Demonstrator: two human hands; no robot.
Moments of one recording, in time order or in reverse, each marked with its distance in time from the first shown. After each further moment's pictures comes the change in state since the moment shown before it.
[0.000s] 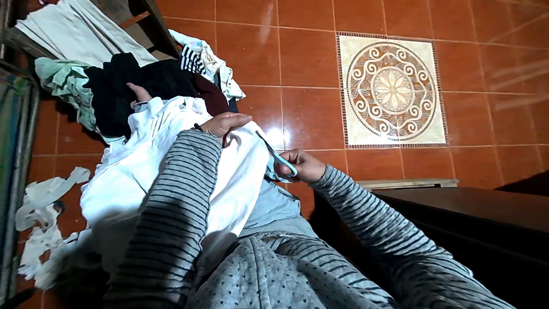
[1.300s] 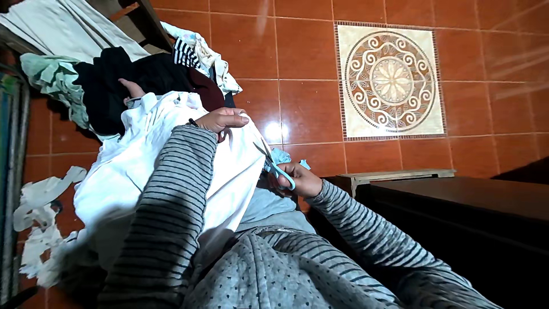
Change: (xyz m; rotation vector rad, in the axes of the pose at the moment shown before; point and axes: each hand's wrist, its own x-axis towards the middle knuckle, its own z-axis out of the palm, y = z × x) left_hand 0.003 -0.001 -0.002 0.019 -0.084 -0.008; right_hand -0.025 0.022 0.037 0.137 0.043 -0.072
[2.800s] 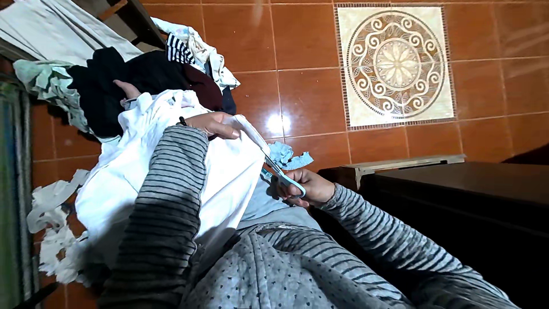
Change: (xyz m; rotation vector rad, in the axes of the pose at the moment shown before) left_hand -0.001 -0.001 -0.020 0.092 -0.350 -0.108; right_hand -0.029 0.010 -0.002 0.218 -0.136 0.062
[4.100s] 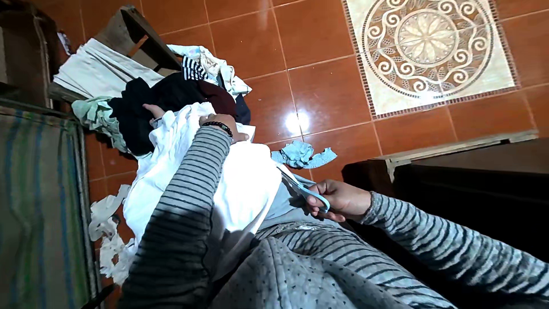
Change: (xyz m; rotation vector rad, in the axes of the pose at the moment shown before) left_hand 0.030 0.058 0.041 1.213 0.543 -1.068; right_hand -0.028 -0.016 0.030 -0.025 0.147 0.319
